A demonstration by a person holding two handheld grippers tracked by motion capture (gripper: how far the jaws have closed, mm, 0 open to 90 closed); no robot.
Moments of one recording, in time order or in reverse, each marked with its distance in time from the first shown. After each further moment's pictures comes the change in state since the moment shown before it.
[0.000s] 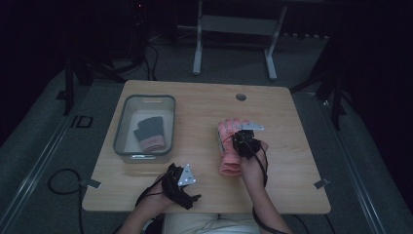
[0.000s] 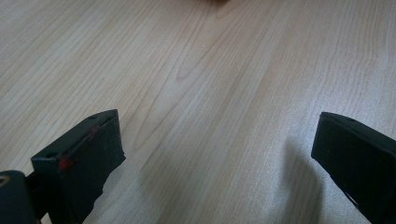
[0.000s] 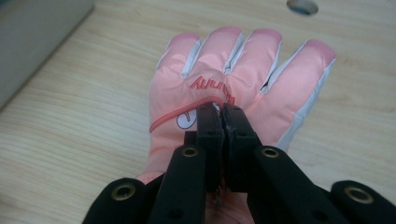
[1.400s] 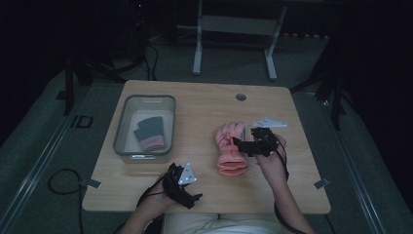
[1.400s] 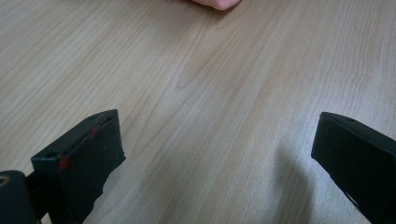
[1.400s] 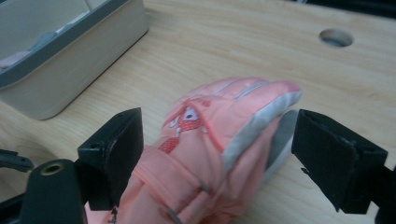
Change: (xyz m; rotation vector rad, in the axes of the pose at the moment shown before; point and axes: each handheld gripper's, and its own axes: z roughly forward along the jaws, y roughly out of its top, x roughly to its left) left arm 0.000 0.005 -0.001 -0.014 -0.002 -0.032; right arm -0.046 0.006 -0.030 -0.089 0.244 -0.071
